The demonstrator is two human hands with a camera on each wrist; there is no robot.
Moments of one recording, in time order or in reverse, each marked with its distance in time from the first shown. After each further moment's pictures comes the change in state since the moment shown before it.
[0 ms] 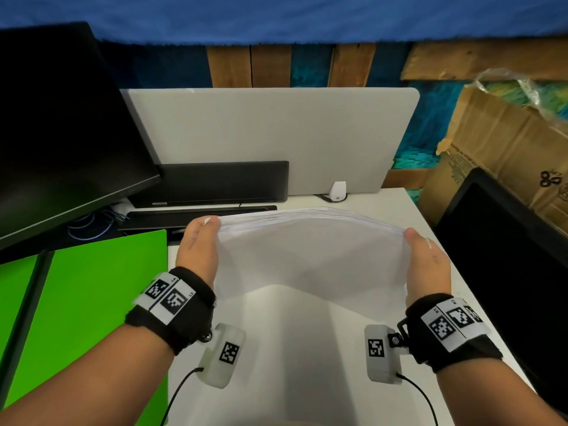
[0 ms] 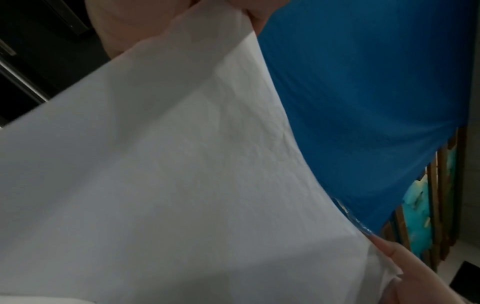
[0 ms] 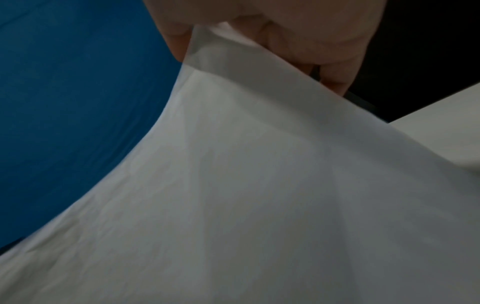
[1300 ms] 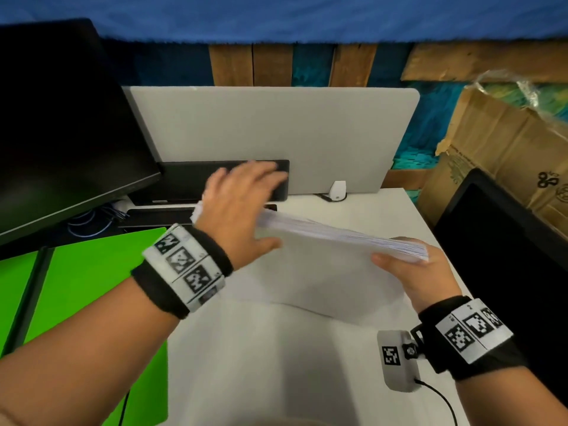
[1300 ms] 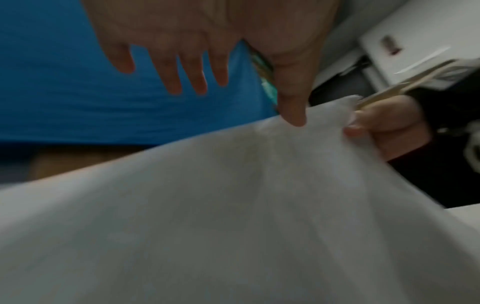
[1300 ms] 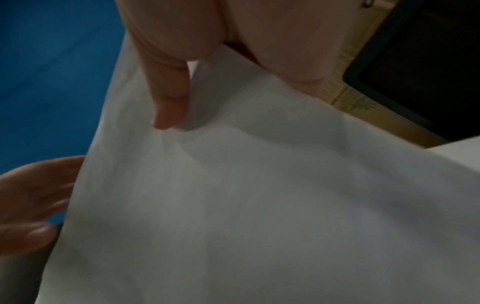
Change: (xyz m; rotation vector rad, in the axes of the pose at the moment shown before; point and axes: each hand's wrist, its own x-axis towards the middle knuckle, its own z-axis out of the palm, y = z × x) left_hand -0.020 0.068 0.021 1.212 -0.372 0.974; right_hand -0.014 -0.009 -0.012 -0.168 -0.383 -0.201
